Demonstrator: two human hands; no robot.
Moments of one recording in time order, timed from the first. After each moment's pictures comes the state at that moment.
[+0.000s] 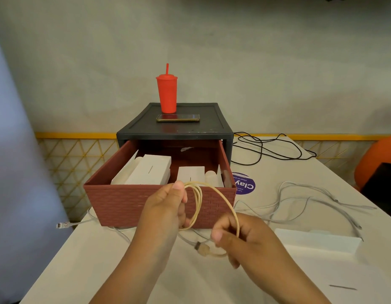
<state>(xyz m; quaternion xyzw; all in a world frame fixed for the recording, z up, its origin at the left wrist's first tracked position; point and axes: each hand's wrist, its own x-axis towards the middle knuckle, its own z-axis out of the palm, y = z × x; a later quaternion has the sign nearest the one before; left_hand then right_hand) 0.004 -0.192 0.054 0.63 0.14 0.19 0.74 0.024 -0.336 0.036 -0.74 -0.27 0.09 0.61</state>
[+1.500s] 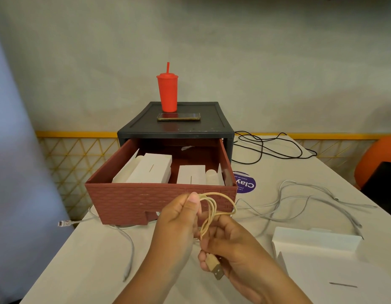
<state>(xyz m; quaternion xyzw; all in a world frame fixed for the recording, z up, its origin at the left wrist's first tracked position) -0.004 -0.208 0.041 0.67 0.07 0.20 0.71 0.025 -0.315 0.016 -0.56 -0.14 0.31 0.75</state>
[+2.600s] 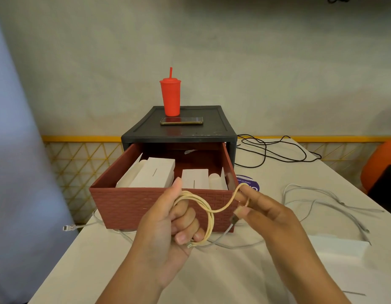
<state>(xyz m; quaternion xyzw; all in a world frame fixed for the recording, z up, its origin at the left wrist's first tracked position) -0.012 -0.193 0.063 0.46 0.08 0.08 0.88 0.042 -0.347 0.041 -0.68 -0.13 0.05 0.72</state>
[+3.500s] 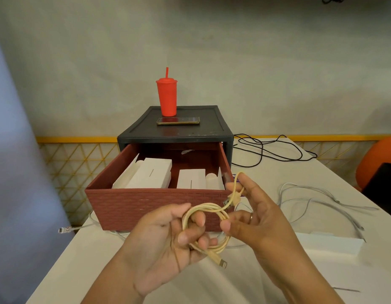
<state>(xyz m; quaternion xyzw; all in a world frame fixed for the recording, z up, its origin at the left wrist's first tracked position) -0.014 -0.176 0.055 0.44 0.01 -0.14 0.89 0.037 -0.337 0.043 -0.61 -0.22 0.10 0.76</state>
